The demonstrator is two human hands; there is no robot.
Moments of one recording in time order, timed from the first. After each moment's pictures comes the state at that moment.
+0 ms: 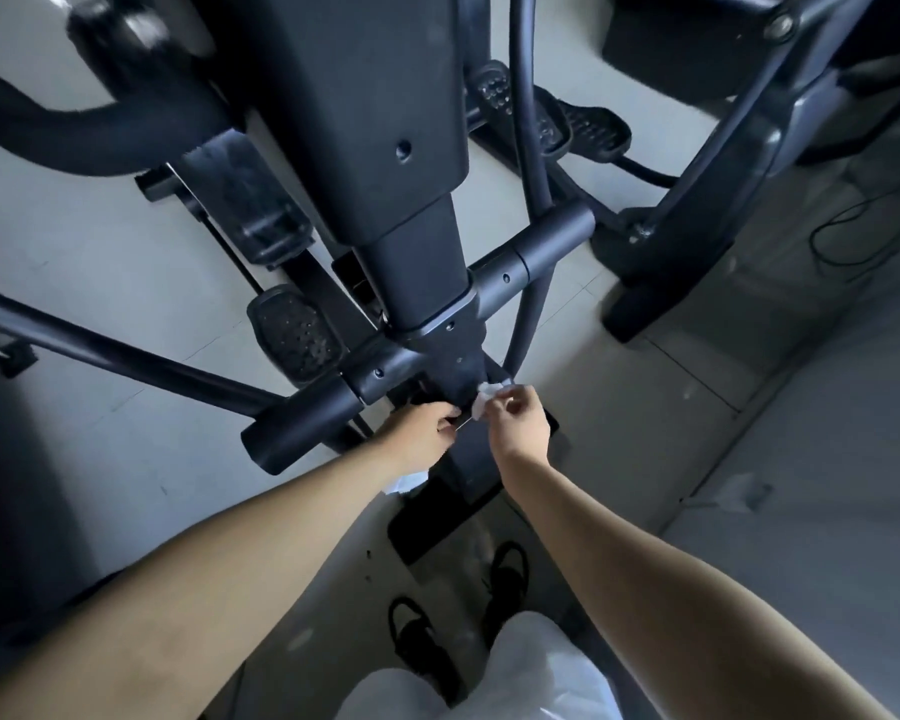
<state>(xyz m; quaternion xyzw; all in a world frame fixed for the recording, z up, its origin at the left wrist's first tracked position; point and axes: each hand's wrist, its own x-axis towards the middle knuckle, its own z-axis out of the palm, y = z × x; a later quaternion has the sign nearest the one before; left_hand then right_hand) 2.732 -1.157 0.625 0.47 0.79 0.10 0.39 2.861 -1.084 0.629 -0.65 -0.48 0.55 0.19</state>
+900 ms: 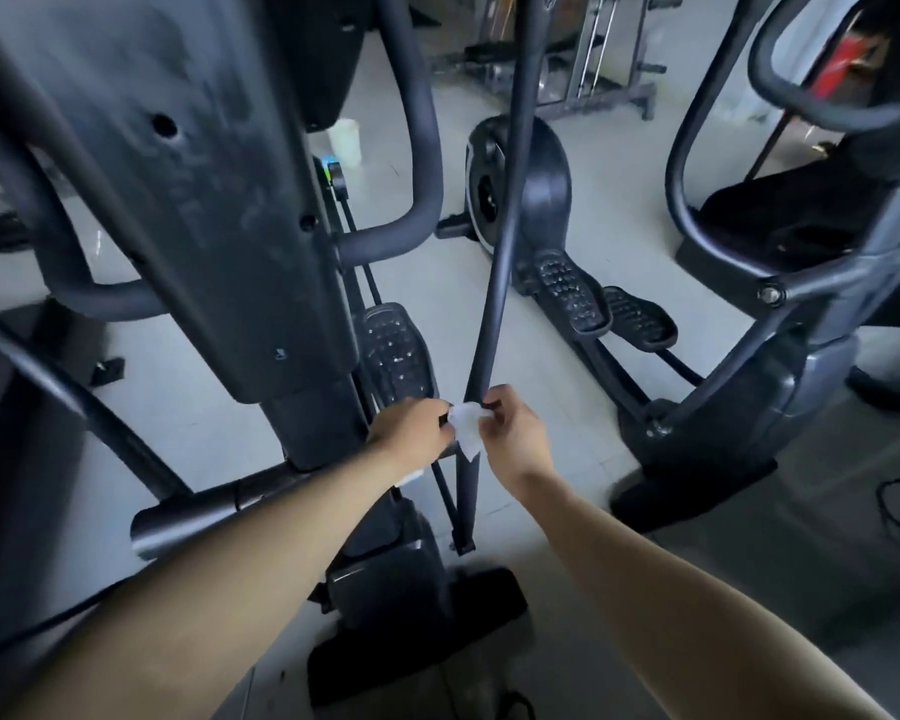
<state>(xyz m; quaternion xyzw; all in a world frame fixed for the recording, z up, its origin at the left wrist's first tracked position) 2.767 -0.955 0.761 0.38 0.91 0.13 0.14 2.876 -0.839 0.741 -0.33 -0.82 0.45 0.13</state>
